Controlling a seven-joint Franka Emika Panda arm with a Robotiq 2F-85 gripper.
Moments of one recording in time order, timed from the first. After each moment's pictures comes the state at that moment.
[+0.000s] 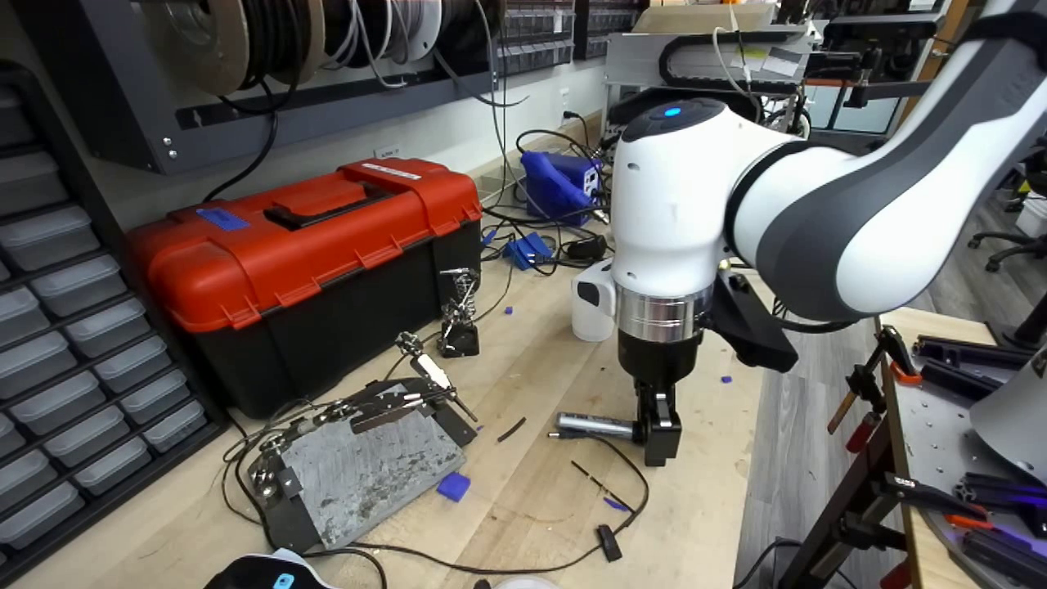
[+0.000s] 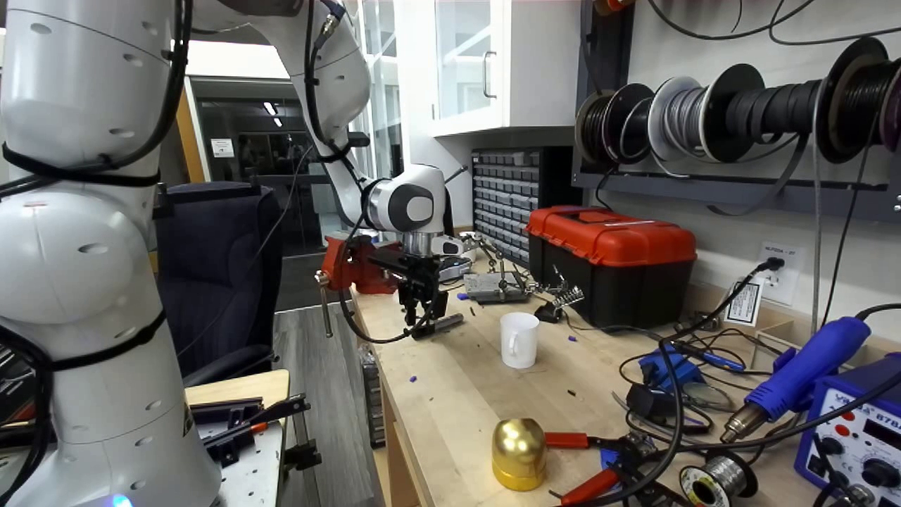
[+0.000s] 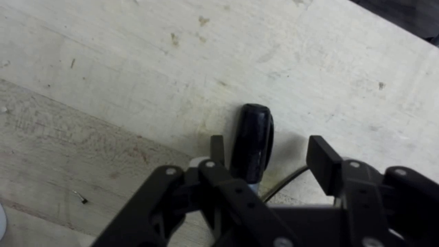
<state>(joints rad) 0.29 0.28 0.23 -2.35 -0.10 2.55 0.17</state>
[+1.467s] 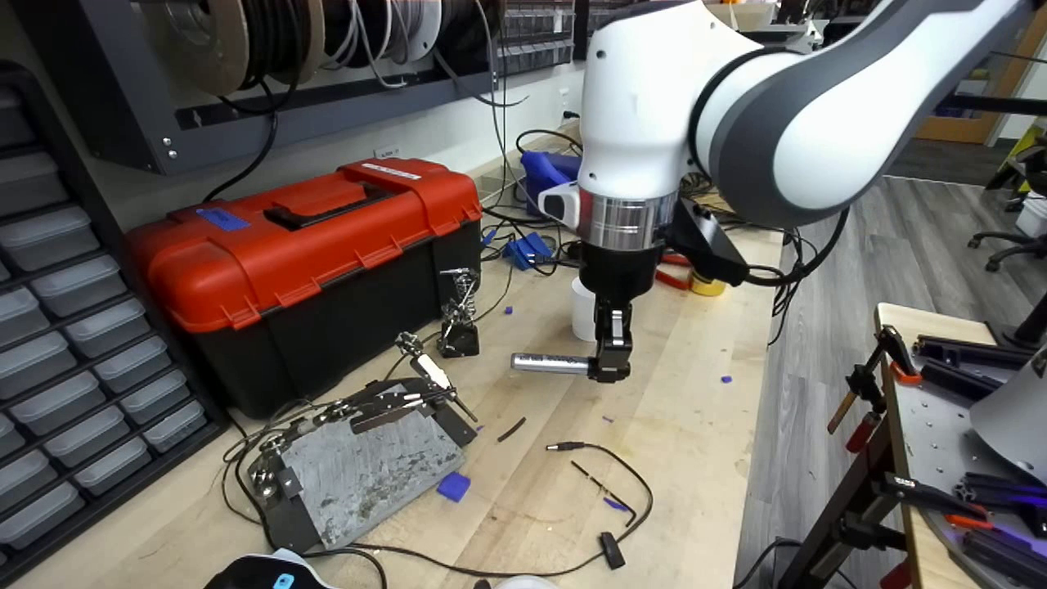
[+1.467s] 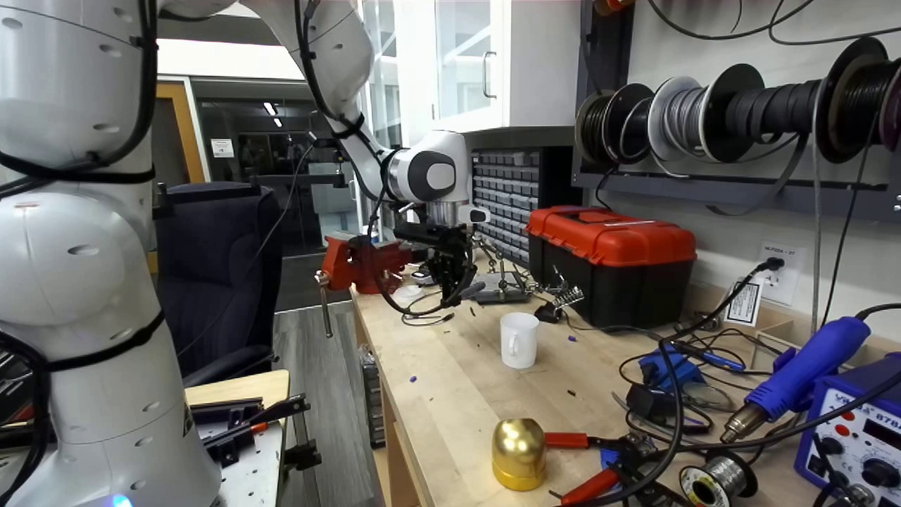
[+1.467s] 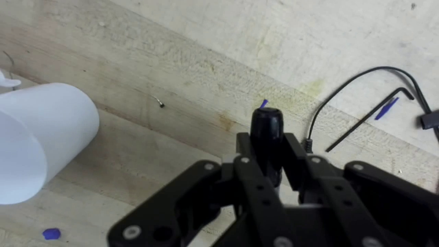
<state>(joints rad) 0.24 0.20 0.20 -2.26 -0.09 2.48 0.07</state>
